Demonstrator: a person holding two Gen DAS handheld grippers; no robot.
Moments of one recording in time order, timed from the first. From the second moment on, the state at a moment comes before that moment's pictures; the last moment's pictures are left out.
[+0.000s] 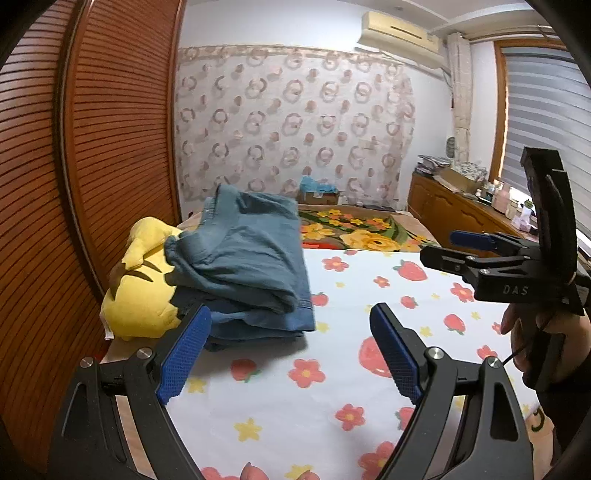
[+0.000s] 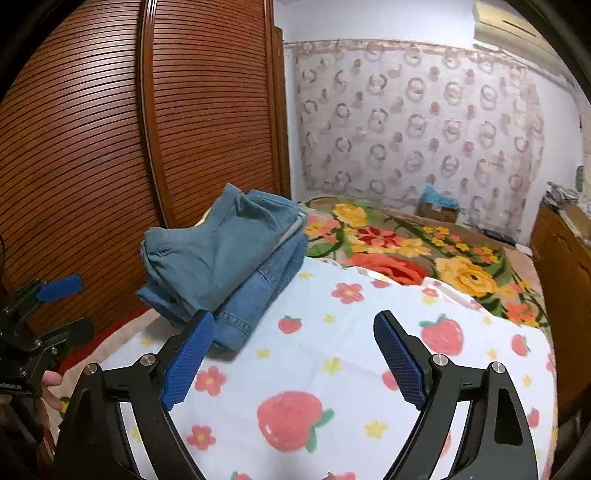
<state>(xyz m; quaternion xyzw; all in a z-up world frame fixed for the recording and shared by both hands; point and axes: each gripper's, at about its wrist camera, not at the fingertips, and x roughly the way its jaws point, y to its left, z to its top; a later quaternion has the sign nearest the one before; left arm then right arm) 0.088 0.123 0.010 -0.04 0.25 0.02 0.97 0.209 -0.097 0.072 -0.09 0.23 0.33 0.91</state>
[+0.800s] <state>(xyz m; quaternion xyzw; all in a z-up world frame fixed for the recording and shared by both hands) 0.080 0.044 0.018 -0.01 0.26 -0.03 0.97 0.090 -0.176 0.073 -0.04 0.20 0.22 0.95</state>
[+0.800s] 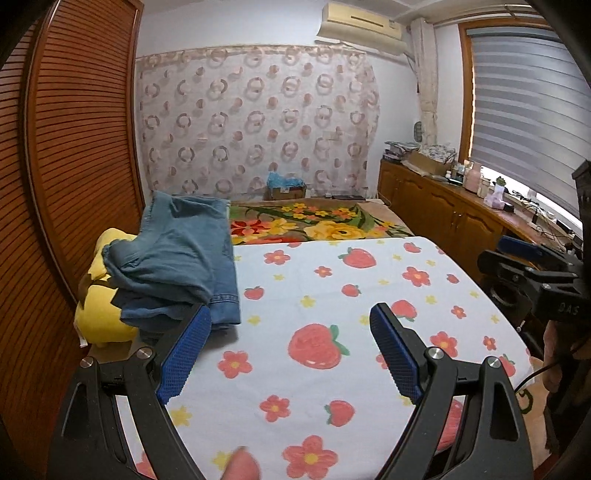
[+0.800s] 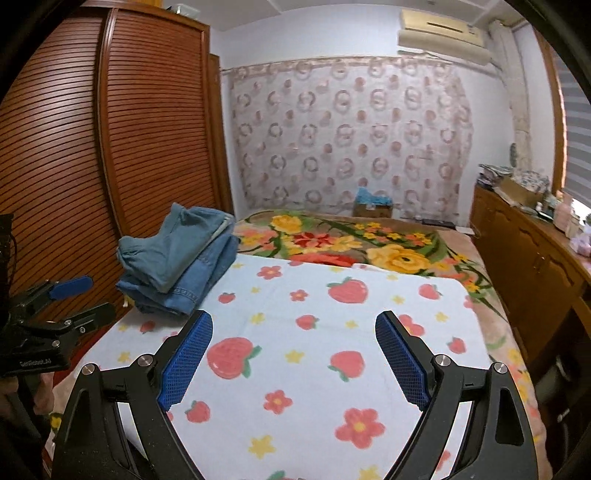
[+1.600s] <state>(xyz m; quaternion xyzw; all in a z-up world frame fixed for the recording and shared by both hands) 0.062 0.008 0.051 0.00 0.23 -0.04 0.97 0.017 -0.188 0.086 -0.01 0.19 0.16 0.97</state>
